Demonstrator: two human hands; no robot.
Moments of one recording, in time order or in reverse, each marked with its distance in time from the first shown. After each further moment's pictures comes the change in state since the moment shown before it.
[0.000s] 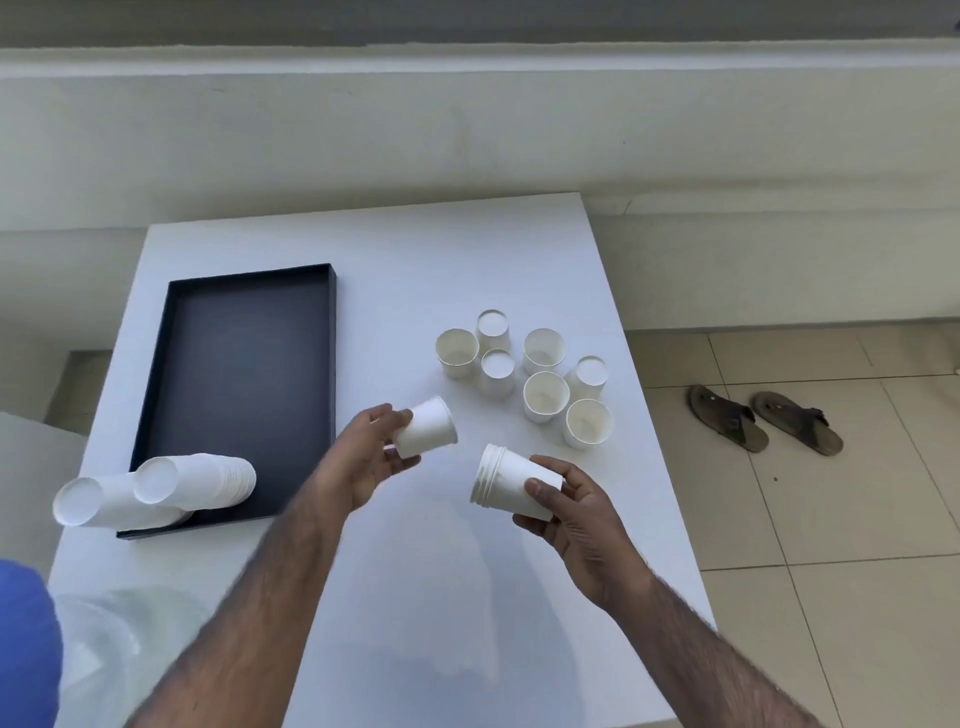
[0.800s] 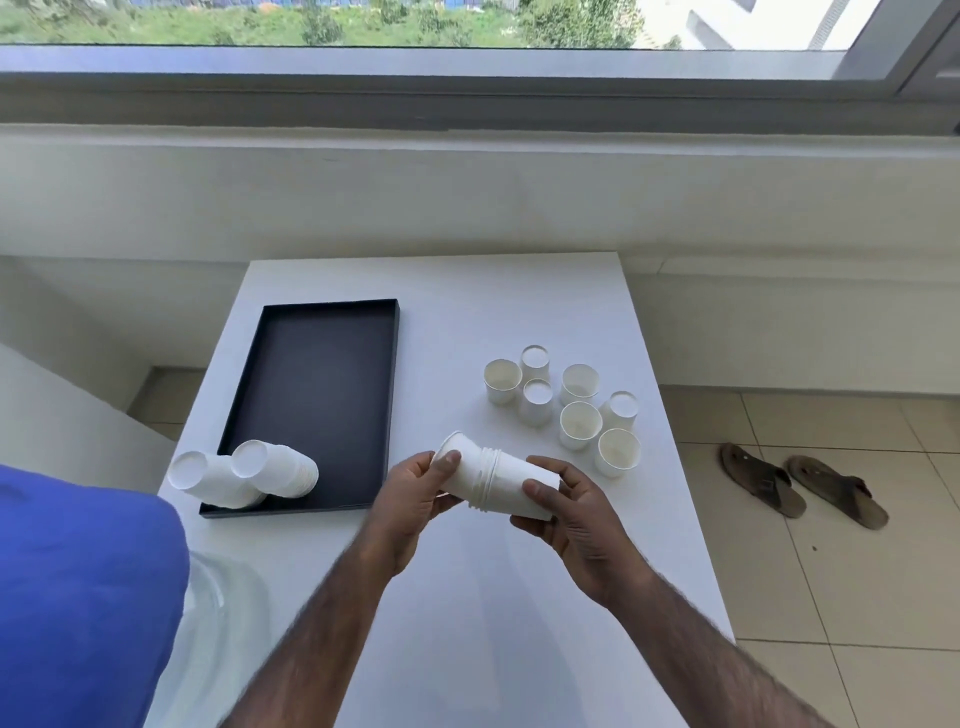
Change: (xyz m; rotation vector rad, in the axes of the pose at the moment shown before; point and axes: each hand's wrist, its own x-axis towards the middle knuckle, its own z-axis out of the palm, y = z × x) left_hand -0.117 -0.023 -0.005 0.098 -0.114 0.284; right_hand -0.036 -0.009 0.052 -0.058 -0.191 -0.063
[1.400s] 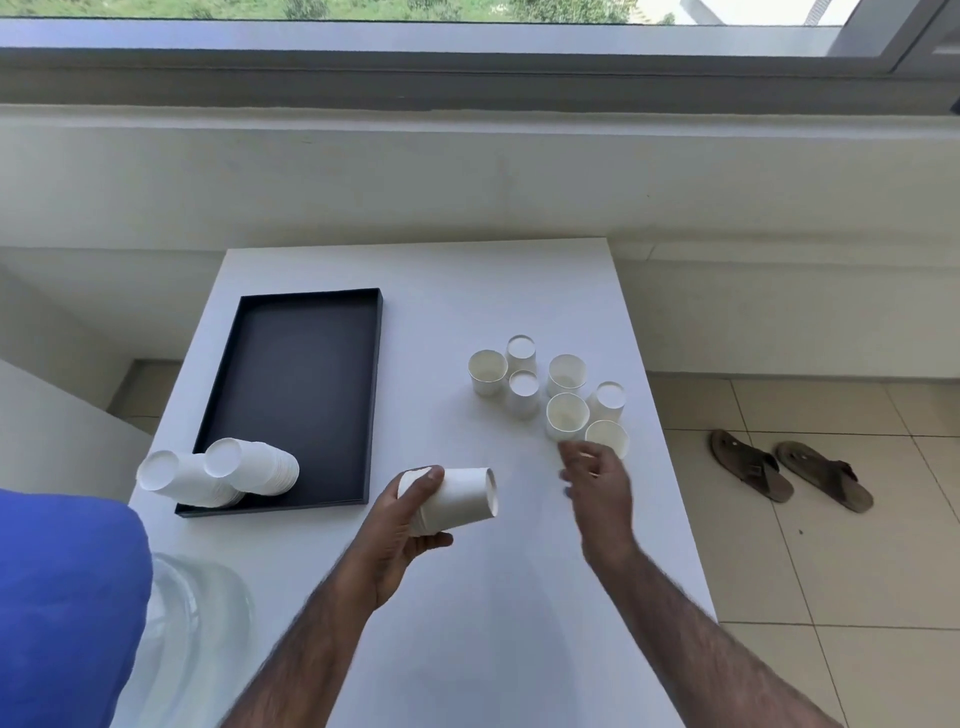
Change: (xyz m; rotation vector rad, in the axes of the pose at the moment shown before) left_hand -0.015 -0.021 0.005 -0.162 0.022 -0.196; right_hand 0.047 0.009 -0.044 -0.330 0.515 -0.200
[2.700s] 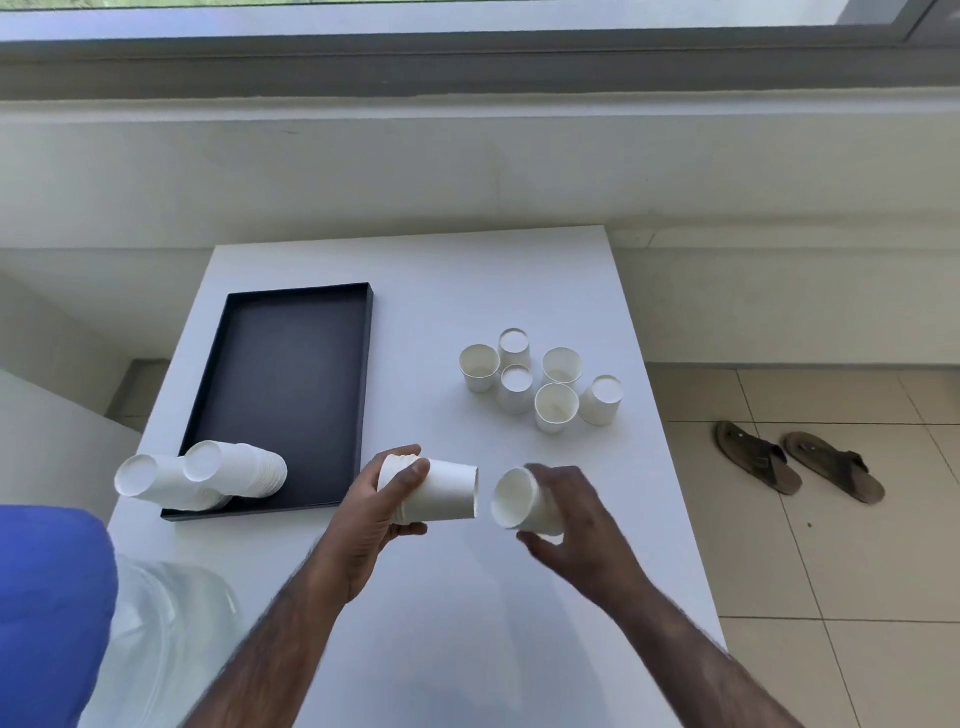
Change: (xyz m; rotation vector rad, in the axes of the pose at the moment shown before) left_hand 0.008 0.012 -0.002 0.140 0.019 0.144; right_hand -0.013 0.028 -0.037 -0.742 -0.418 -0.697
